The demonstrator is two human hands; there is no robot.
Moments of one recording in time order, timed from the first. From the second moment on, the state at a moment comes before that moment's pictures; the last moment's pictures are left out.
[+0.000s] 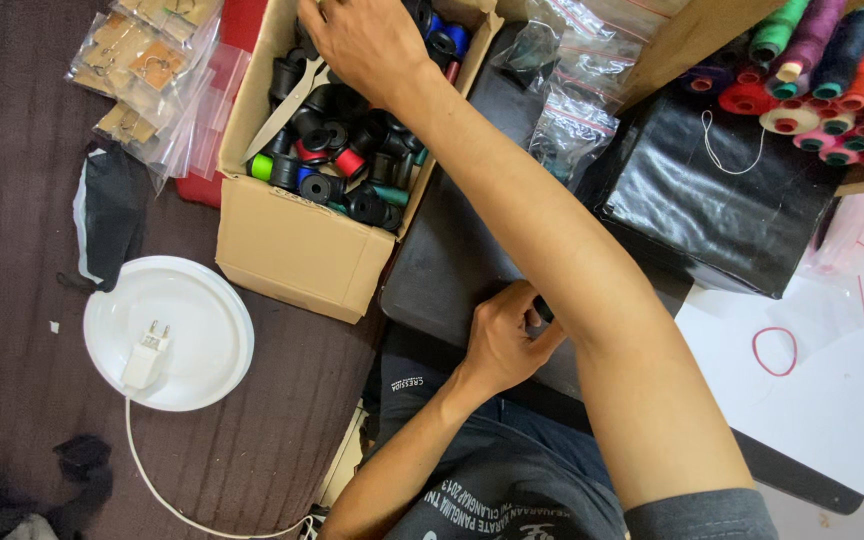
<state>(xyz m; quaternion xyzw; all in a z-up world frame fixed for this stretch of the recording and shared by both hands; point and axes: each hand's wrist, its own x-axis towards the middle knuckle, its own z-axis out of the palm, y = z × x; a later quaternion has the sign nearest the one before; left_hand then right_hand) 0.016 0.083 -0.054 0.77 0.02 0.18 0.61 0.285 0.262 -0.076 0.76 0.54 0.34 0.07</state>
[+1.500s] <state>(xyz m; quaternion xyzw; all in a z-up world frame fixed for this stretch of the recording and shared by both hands) 0.027 0.030 0.024 0.84 -0.02 0.23 0.49 -0.080 -0.191 -0.015 0.45 0.05 -0.37 -0.82</state>
